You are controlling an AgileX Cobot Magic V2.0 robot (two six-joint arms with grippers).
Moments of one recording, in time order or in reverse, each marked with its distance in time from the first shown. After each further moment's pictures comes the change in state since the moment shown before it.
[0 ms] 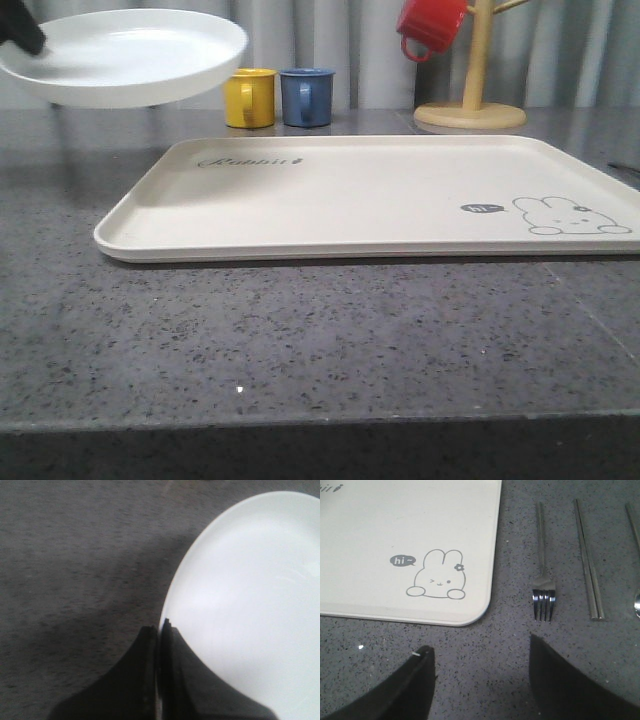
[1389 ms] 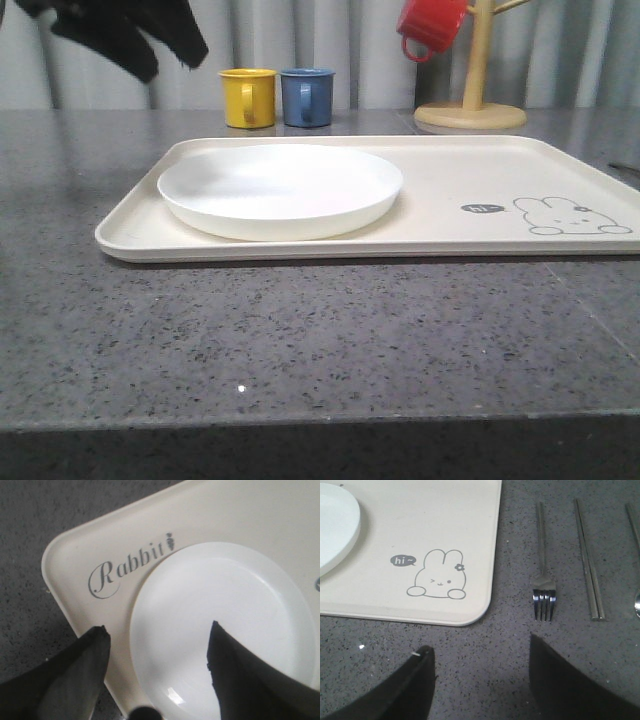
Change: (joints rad) left arm -0.286 -0.017 -0.025 0.108 -0.004 0.006; right arm 0.000 0.000 0.000 0.000 0.000 0.000
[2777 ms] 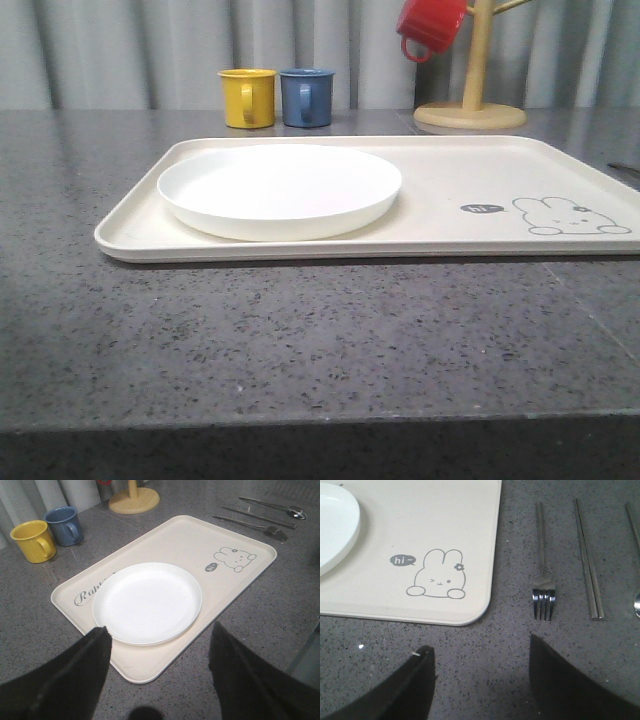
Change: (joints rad) left arm -0.407 -0.994 0.642 0.459 -0.226 -0.303; right arm 0.000 0.000 0.000 0.000 0.001 0.000
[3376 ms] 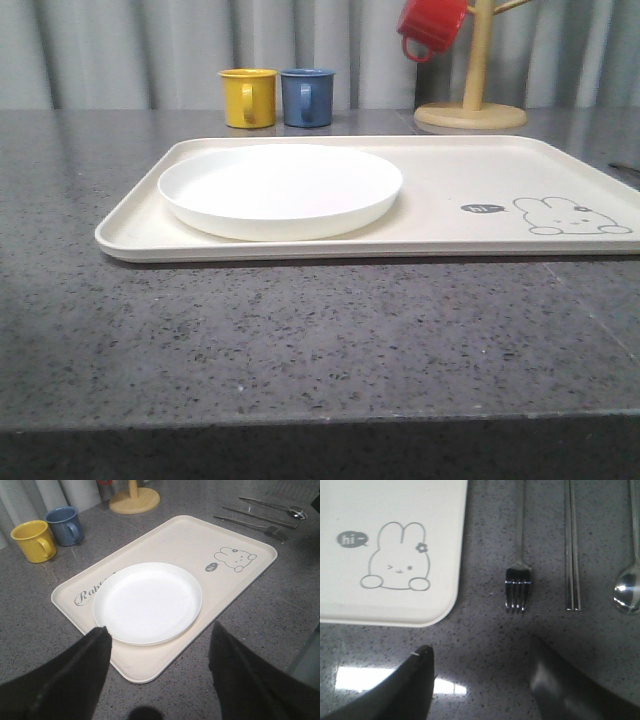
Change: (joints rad) left arm 0.000 0.000 0.000 0.000 0.000 0.000; right arm -0.078 0.446 -0.361 -0.059 0.276 0.002
